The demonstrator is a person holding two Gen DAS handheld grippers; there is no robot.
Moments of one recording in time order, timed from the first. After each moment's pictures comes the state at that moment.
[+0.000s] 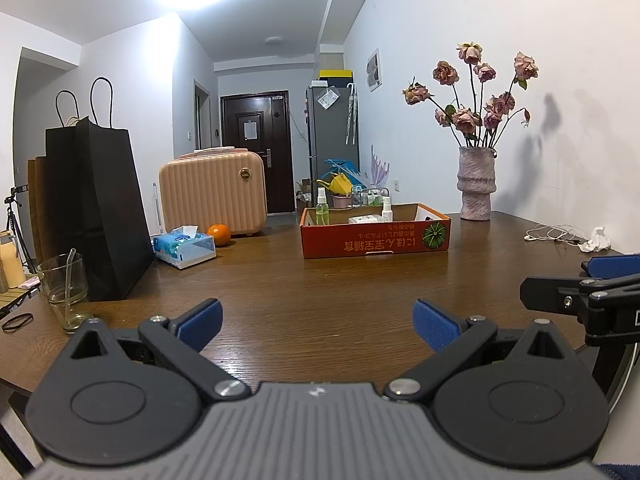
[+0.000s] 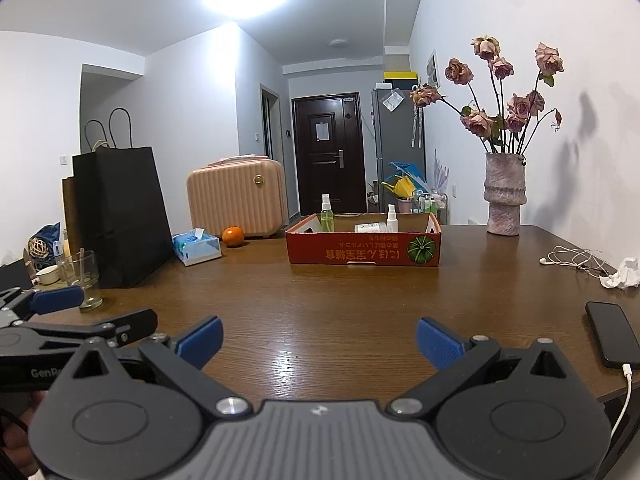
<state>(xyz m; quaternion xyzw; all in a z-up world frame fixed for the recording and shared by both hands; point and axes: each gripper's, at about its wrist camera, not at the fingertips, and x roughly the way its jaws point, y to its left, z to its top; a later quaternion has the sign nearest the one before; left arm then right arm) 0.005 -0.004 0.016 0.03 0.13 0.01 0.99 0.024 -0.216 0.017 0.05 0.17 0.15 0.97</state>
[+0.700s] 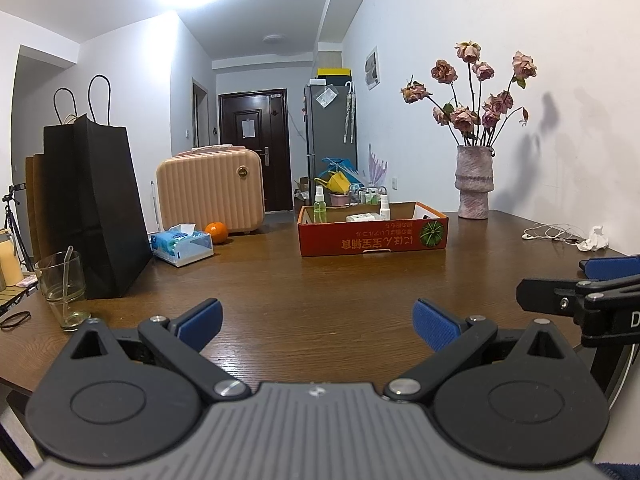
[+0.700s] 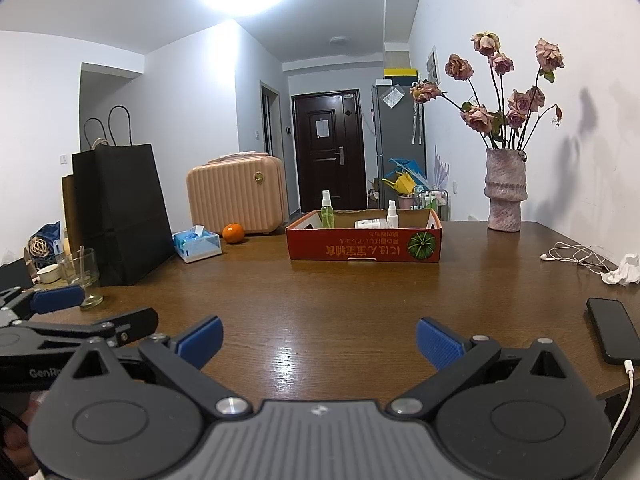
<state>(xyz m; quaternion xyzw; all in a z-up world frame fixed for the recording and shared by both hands) 0.006 -0.002 0.016 0.03 0.13 0.01 0.99 0.024 -0.217 0.015 0.05 0.17 0.15 0.97</state>
